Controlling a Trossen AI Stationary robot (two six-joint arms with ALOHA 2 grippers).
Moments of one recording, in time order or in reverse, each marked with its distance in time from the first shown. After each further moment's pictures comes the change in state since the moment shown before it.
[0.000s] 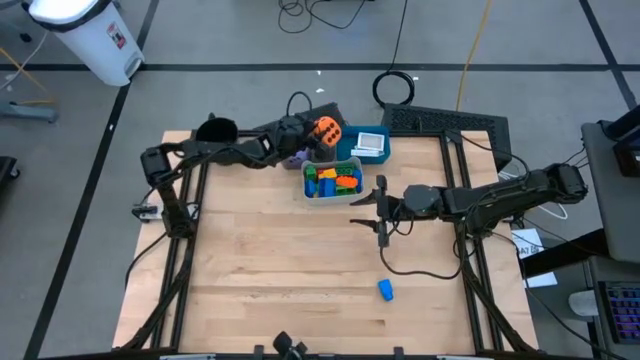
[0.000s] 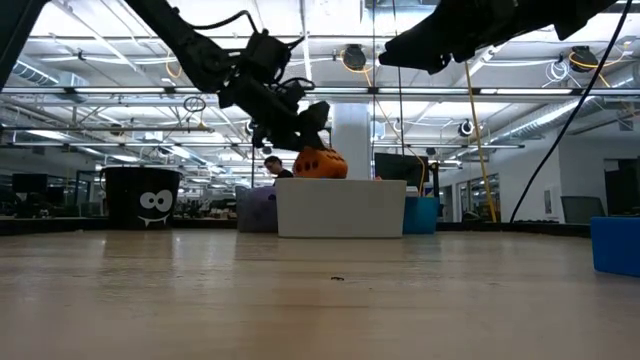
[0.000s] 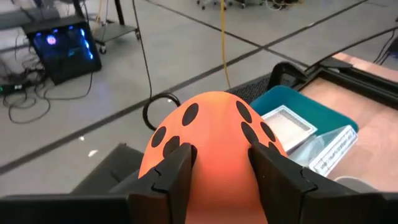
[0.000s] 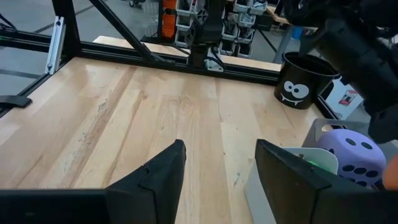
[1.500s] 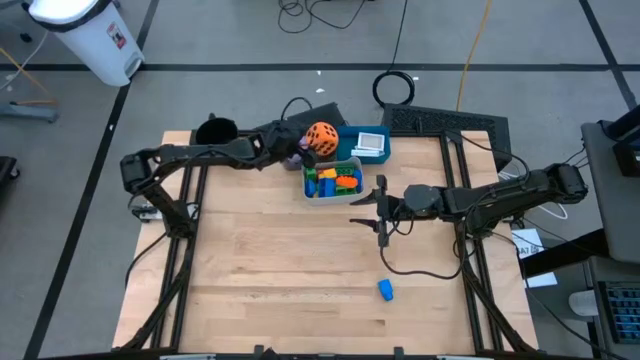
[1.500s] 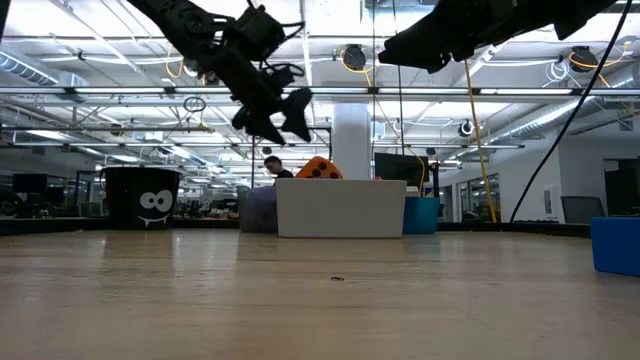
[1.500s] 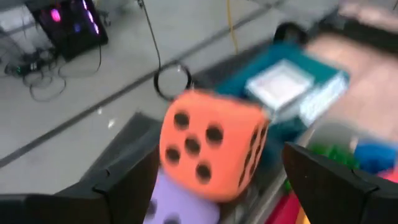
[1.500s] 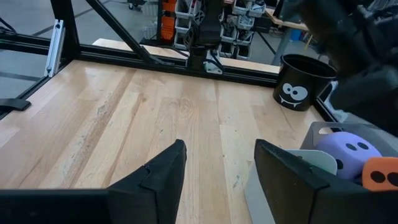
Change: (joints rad) left arm -0.051 -0.160 0.001 -0.344 -0.054 -0.015; right arm 0.000 0.000 0.000 0.010 0.002 0.000
